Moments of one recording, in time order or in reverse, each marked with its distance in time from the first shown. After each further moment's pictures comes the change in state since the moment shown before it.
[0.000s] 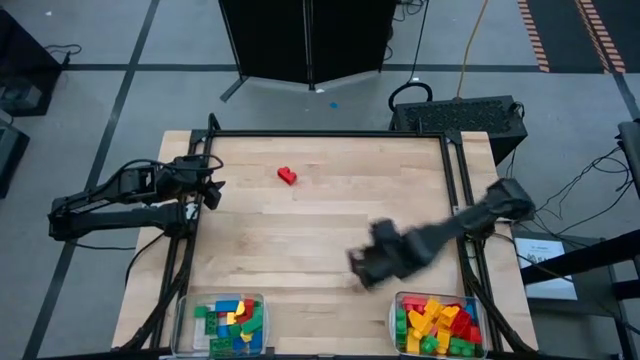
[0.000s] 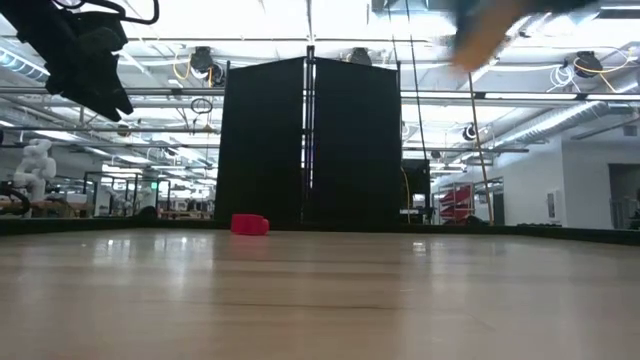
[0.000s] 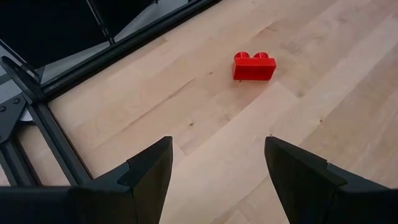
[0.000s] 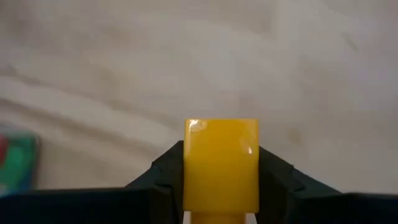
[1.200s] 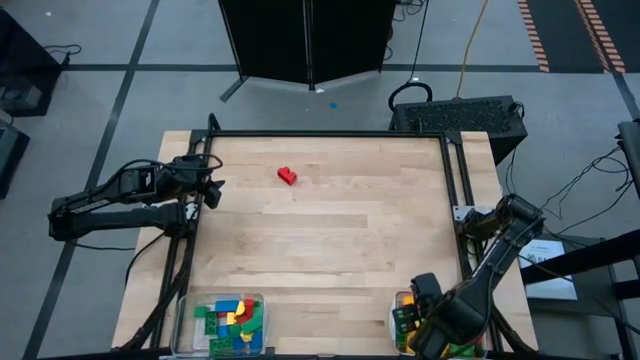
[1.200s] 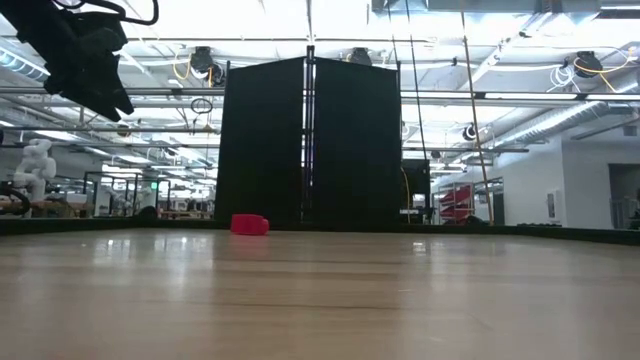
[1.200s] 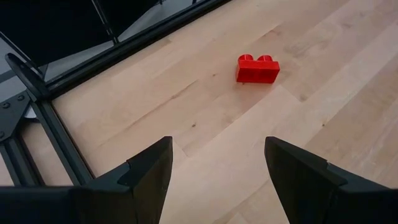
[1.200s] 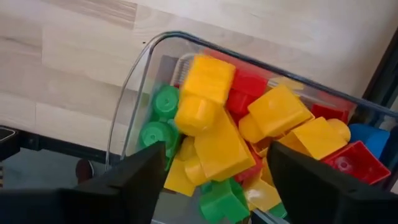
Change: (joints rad) left arm 0.000 0.000 0.000 -0.001 -0.016 -0.023; right arm 0.426 0.046 0.000 -0.109 -0.289 0.427
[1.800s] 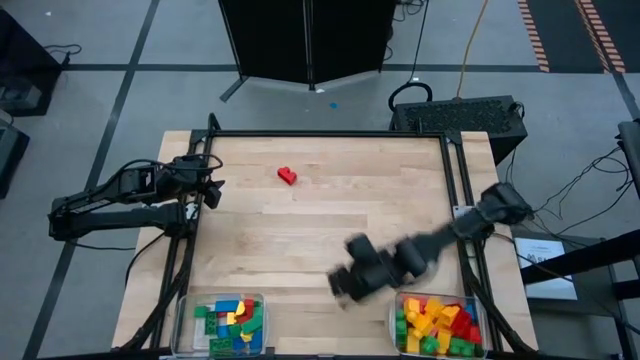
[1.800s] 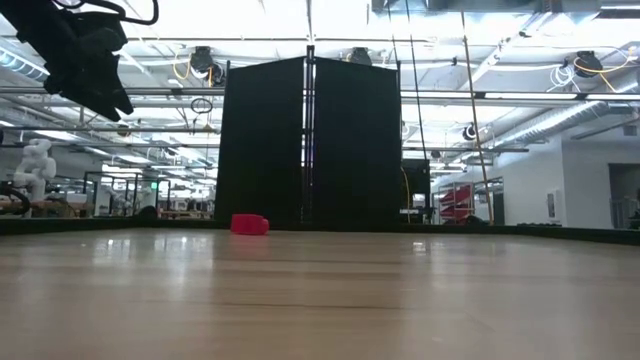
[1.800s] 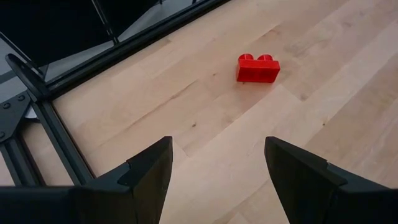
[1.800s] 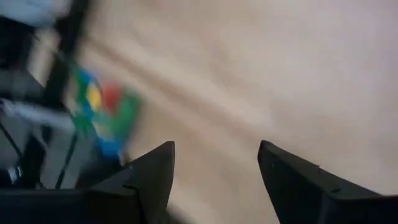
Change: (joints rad) left arm 0.000 0.000 0.000 -0.001 0.000 0.004; right arm -0.379 -0.002 0.000 0.491 0.296 -0.601
